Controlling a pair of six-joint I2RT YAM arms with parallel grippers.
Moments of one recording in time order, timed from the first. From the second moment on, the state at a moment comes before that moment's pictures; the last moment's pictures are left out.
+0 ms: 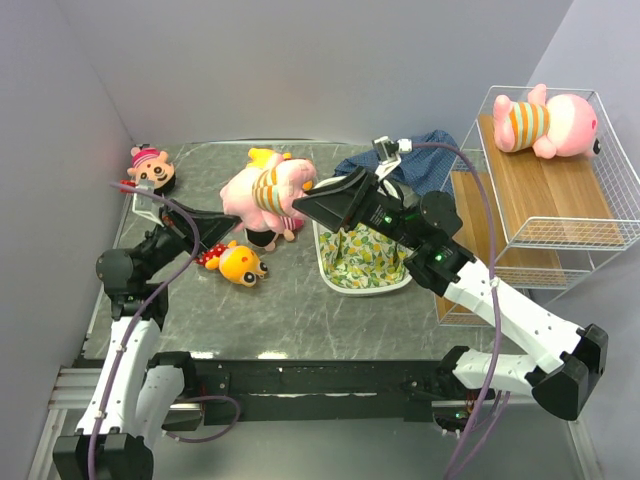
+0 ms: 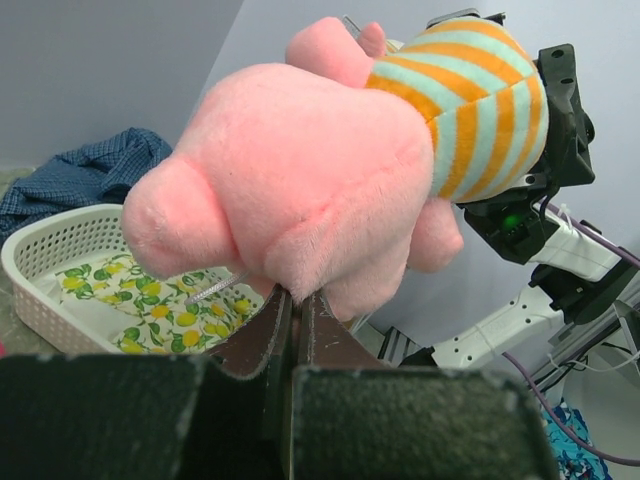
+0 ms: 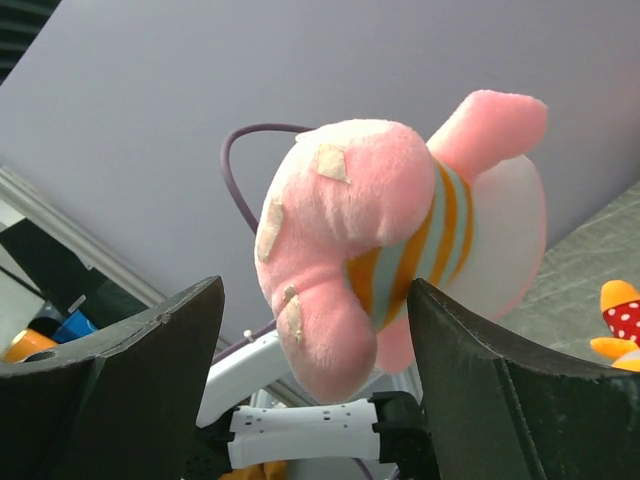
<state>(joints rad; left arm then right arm) 0.04 0.73 0.58 0.74 0.93 -1.05 0.77 1.14 1.08 0.44 -0.39 0.98</state>
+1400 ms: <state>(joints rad) 0.01 0.64 0.67 0.18 0.64 -0.66 0.80 1.14 1.90 -0.49 0.10 -0.03</state>
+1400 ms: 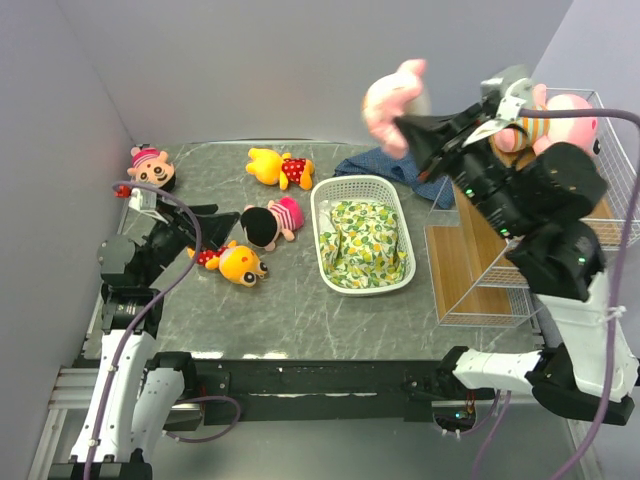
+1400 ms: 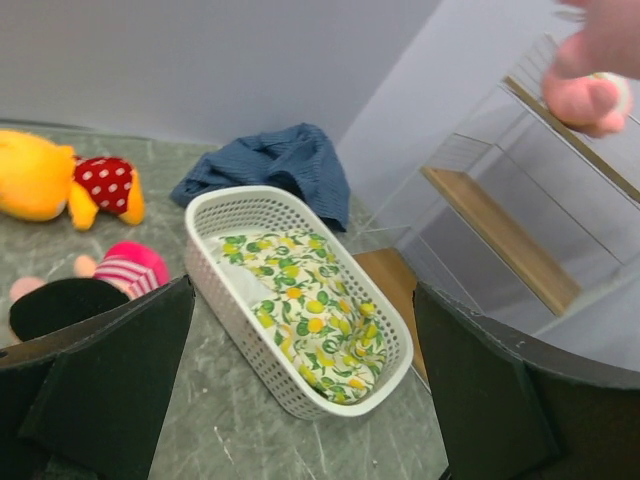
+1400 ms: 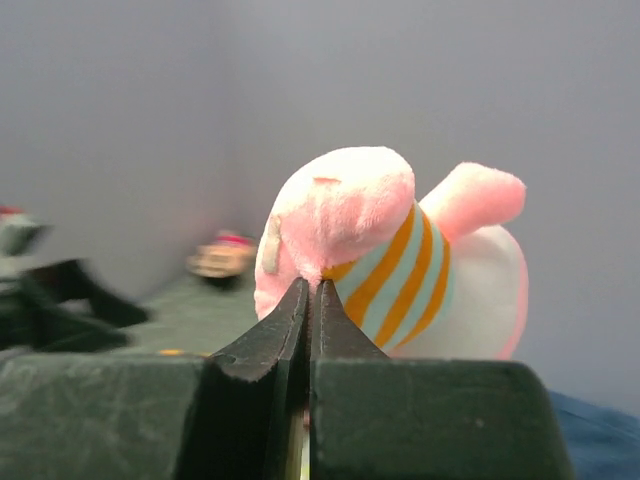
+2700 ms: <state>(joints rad) 0.01 0.69 0.71 0.02 0.58 -0.59 0.80 0.98 2.16 -0.99 0.76 -0.33</state>
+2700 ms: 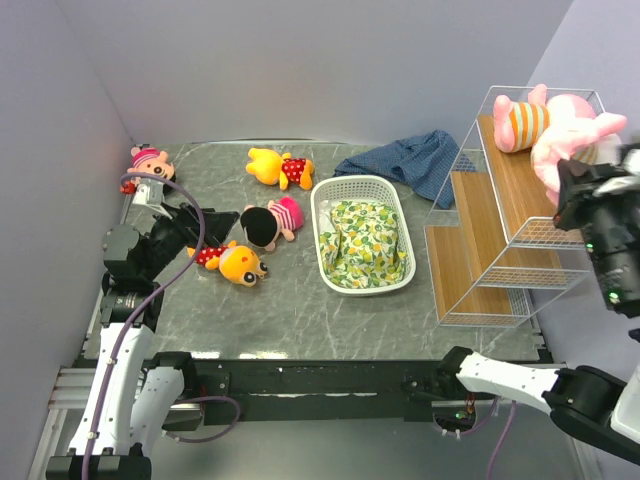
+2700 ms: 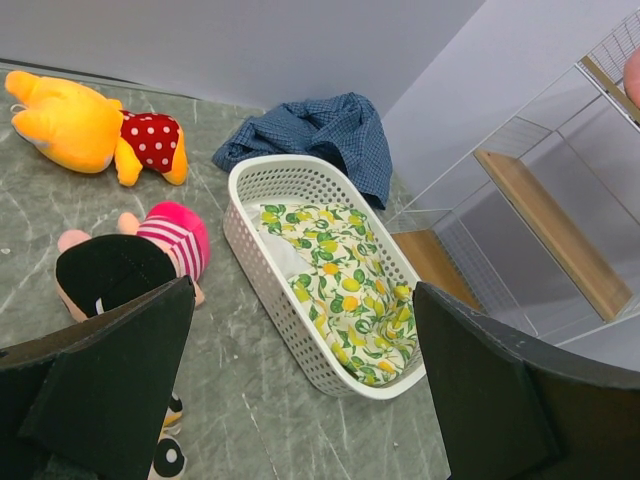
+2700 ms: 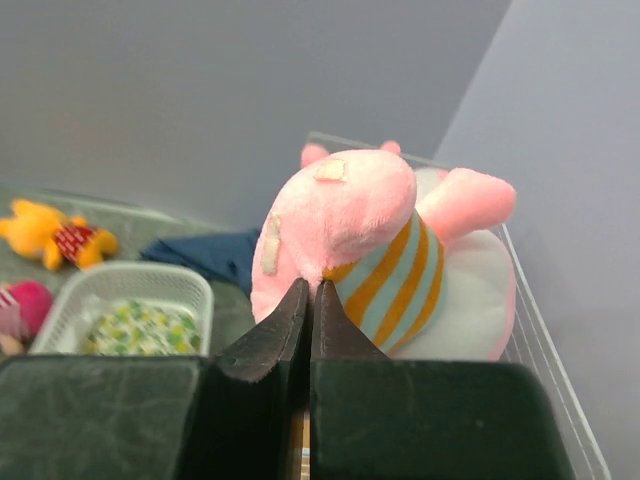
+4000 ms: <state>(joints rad) 0.01 0.69 0.71 0.02 0.58 -0.59 0.80 1.00 1.91 -1.15 1.03 -0.47</state>
